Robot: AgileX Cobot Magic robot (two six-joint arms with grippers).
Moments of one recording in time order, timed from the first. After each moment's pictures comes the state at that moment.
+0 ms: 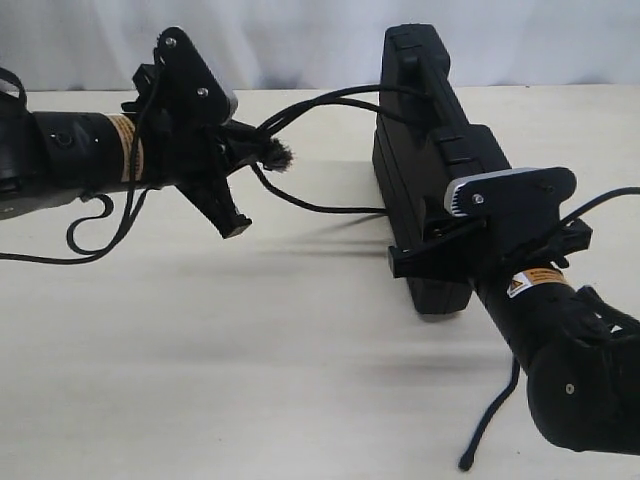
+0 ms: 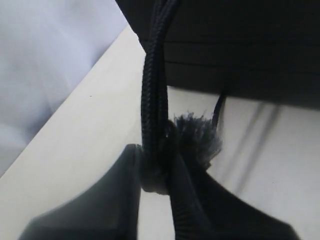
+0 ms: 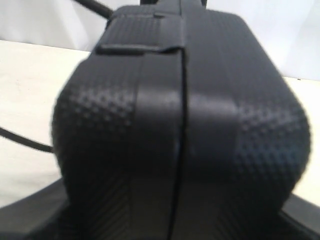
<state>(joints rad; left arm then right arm) -0.32 1.63 -0.81 0.83 -0.31 -0.21 0.76 1.62 -0.40 0.84 -0.96 -0.38</state>
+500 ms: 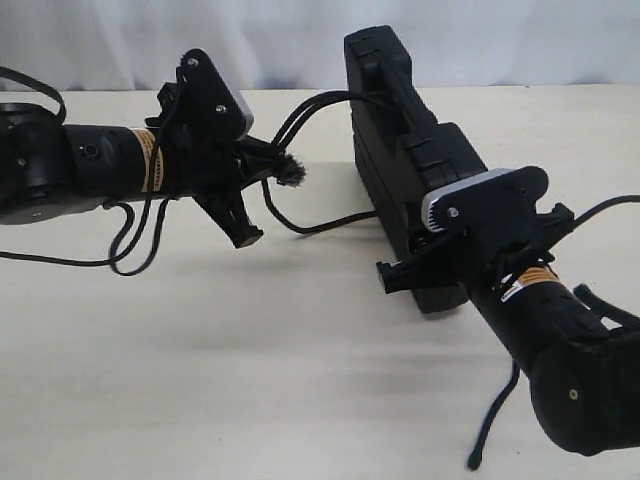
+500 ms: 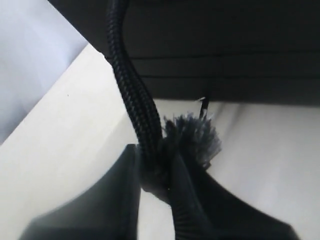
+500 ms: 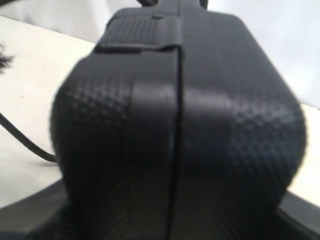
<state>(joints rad) -0.31 1.72 -0.83 0.86 -0.36 -0.23 0.75 1.63 -0.40 0.69 -0.94 -0.44</state>
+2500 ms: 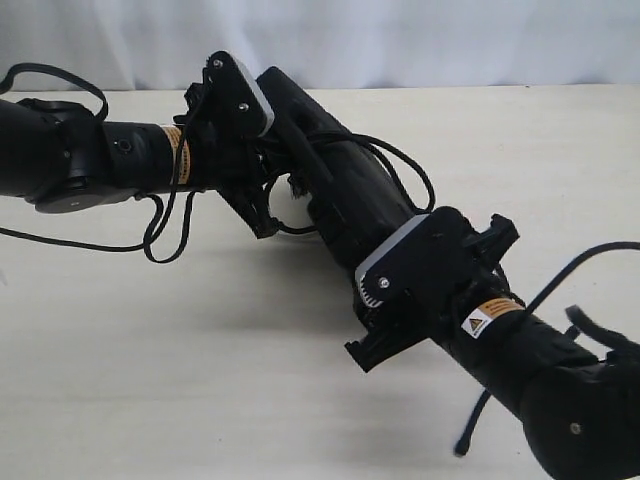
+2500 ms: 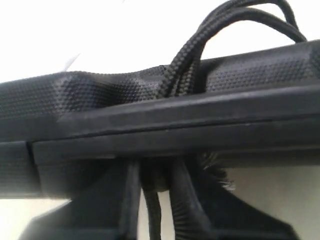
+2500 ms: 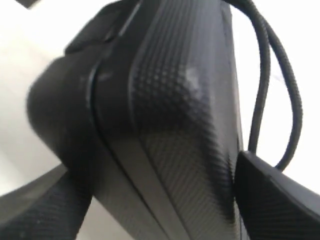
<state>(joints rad) -0.31 1.83 -0.93 0.86 -0.43 -0.23 0.88 1.57 -0.41 0.72 -0.72 -0.75</state>
